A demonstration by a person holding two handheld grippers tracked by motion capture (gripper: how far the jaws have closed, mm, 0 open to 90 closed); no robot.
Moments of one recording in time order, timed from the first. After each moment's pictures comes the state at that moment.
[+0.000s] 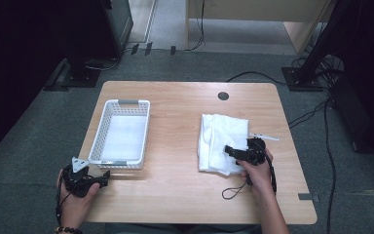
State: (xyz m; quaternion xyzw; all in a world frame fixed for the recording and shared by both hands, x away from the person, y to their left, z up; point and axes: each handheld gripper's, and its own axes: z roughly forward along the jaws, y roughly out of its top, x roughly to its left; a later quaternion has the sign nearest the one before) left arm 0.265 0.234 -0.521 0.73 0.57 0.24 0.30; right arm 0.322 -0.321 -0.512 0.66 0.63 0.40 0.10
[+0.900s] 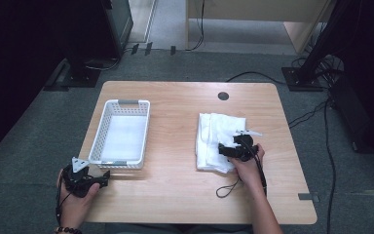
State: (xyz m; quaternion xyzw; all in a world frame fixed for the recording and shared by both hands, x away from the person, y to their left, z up) left arm 0.265 0.234 -0.521 0.73 0.57 0.24 0.30; right arm 0.339 -0.286 -0.513 0.66 0.66 0.32 0.17
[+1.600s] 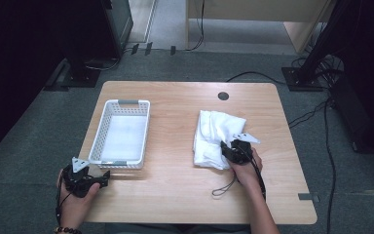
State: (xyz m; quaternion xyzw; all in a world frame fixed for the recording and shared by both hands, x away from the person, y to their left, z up) left arm 0.265 0.234 -0.521 0.73 0.57 0.24 0.30; right arm 0.325 -0.277 -0.518 0.60 0.67 0.38 0.23
